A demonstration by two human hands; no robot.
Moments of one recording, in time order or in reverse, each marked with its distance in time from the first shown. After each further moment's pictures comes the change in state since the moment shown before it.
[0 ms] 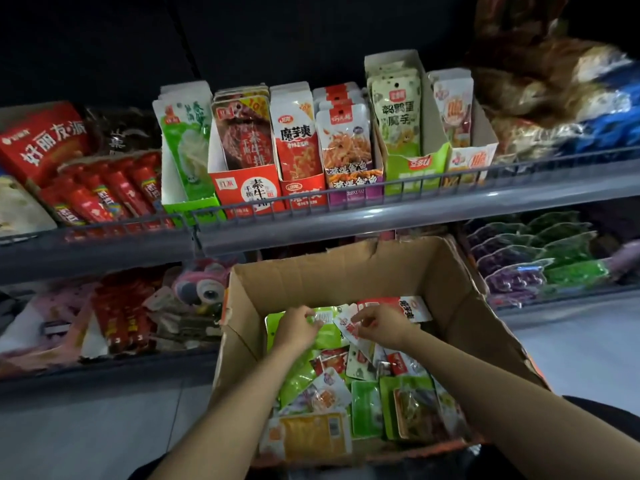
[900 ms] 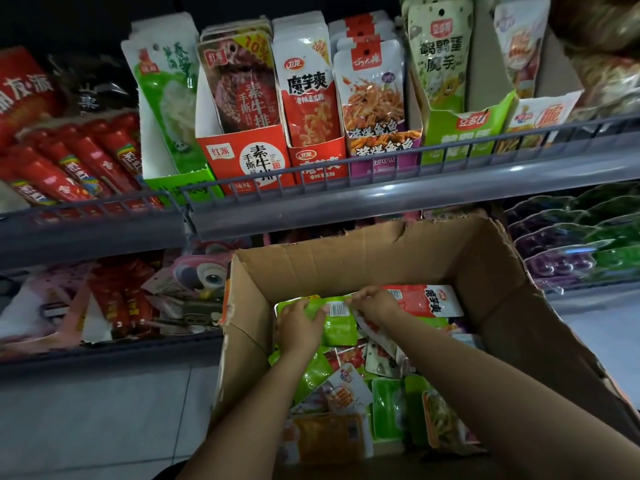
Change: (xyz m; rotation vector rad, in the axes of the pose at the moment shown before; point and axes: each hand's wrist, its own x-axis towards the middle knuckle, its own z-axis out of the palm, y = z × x) left_hand 0.020 -0.036 0.025 -0.038 0.201 -0.163; right_hand 0.083 -0.009 0.050 0.604 0.090 0.319
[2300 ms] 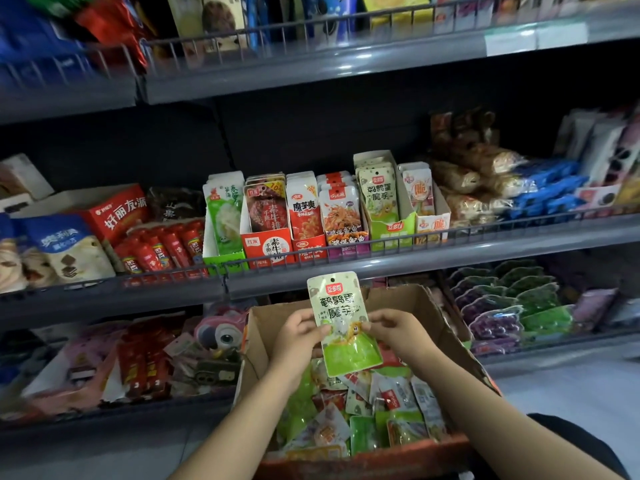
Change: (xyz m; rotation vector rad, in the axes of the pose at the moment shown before) left_hand -0.138 0.094 -0.128 -0.802 -0.174 0.243; right_hand -0.196 -0.043 -0.096 0.175 0.075 -0.524
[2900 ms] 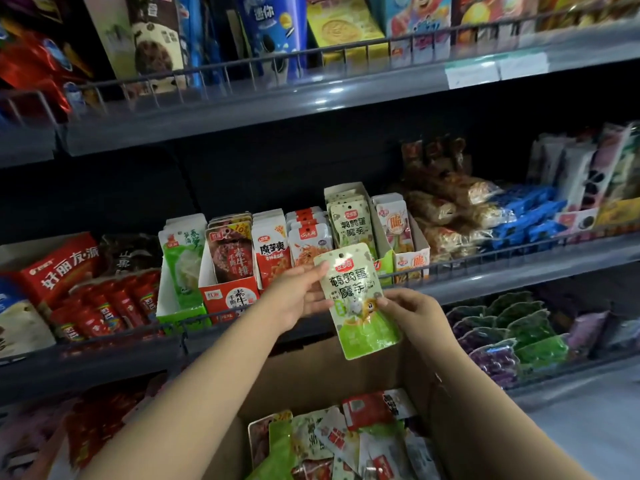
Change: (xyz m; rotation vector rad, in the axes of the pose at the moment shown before) left_hand 0.092 0.135 0.051 -0.151 -0.292 -0.087; right_hand 0.053 -0.052 -0.068 0.102 0.283 -0.207
